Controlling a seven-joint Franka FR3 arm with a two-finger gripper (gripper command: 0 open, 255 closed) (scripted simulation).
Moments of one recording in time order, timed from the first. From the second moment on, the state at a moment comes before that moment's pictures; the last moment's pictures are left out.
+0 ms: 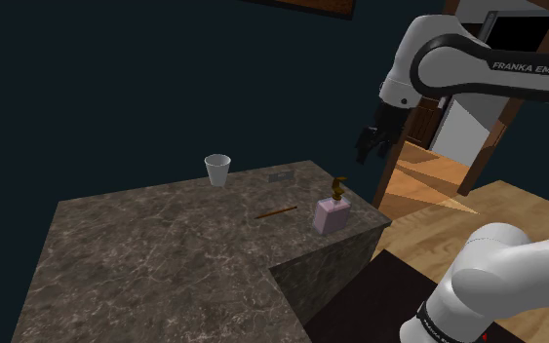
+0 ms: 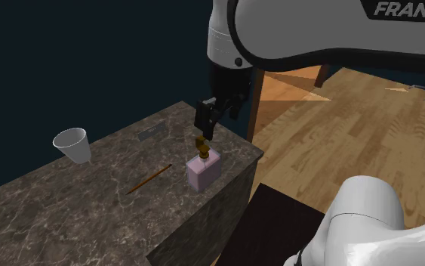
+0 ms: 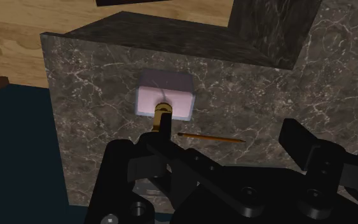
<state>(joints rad) -0.01 -0.83 -0.05 -2.43 -0.04 1.72 0.09</state>
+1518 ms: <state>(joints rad) 0.09 -0.49 -0.46 -2.71 0.12 2.45 -0.29</state>
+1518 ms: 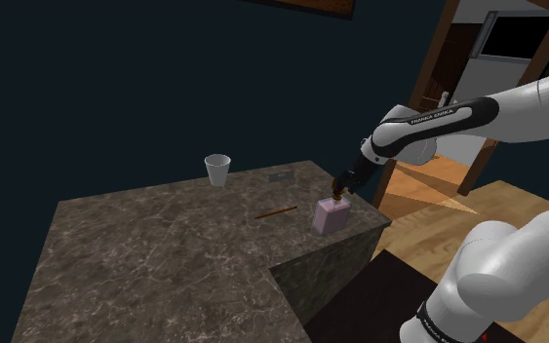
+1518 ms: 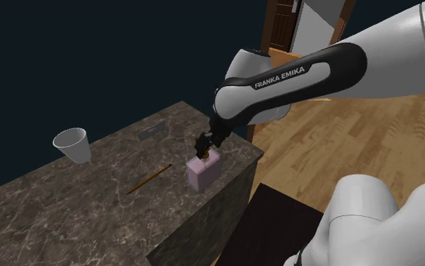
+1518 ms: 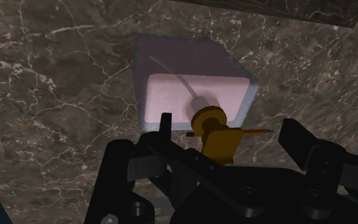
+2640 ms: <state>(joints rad) 0.11 -0.47 -0.46 -2.72 0.14 2.48 -0.30</state>
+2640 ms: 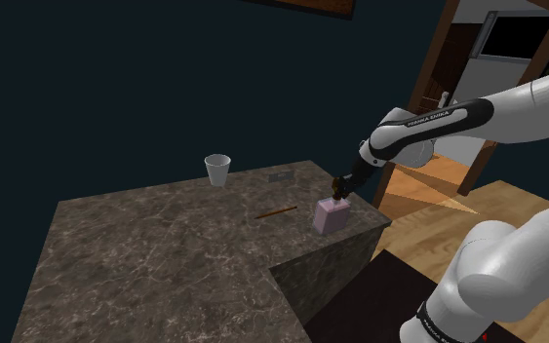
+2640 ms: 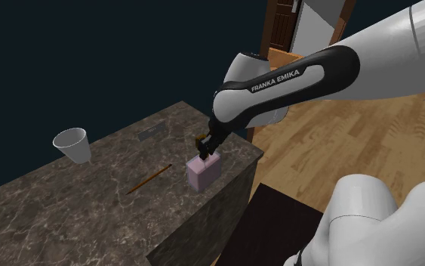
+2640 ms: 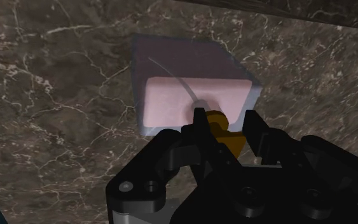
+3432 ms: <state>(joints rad) 0.07 -0.56 -0.42 -2.65 0.09 2.33 -0.24</state>
